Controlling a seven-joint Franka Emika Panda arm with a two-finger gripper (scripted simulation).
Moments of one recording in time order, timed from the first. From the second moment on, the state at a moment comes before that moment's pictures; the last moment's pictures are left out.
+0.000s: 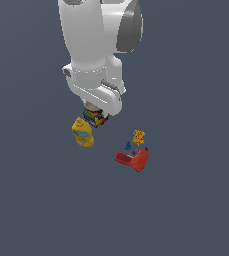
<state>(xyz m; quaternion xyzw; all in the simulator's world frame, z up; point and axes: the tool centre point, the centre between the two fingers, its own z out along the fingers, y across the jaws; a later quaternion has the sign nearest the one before) -0.035 -0.065 0.288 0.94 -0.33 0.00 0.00</state>
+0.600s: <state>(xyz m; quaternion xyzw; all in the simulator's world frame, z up) -0.090 -0.009 0.379 0.94 -0.33 0.00 0.00</state>
